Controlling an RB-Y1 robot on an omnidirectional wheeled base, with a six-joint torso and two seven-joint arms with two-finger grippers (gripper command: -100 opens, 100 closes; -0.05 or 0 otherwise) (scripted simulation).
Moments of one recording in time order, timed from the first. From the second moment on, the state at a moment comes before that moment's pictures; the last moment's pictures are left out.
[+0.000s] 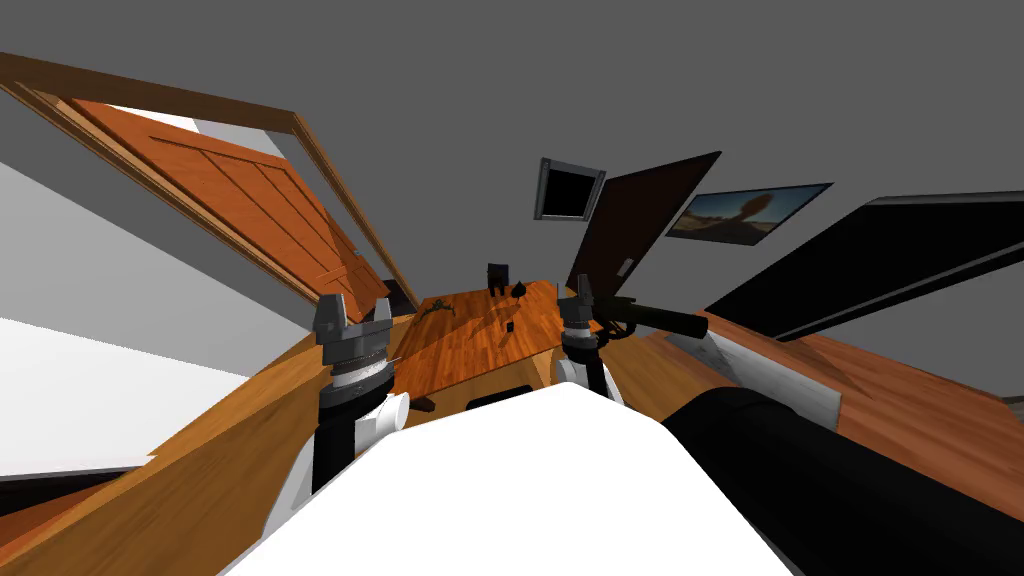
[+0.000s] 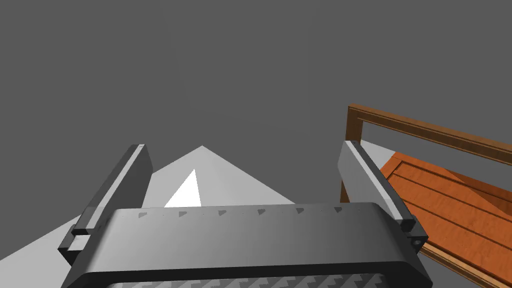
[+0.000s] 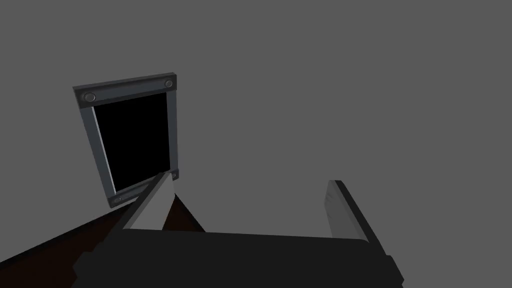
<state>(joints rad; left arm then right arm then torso) 0.46 0.02 0.07 -2.29 -0.09 -0.57 0.08 0.53 0.05 0.05 -2.37 0.09 -0.50 -0.10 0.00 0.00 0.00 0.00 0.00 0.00</state>
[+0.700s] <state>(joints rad) 0.46 0.02 0.07 -2.29 -0.09 -0.57 0.08 0.43 -0.07 0.03 -2.18 0.08 -0.38 -0.05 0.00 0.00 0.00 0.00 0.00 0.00</state>
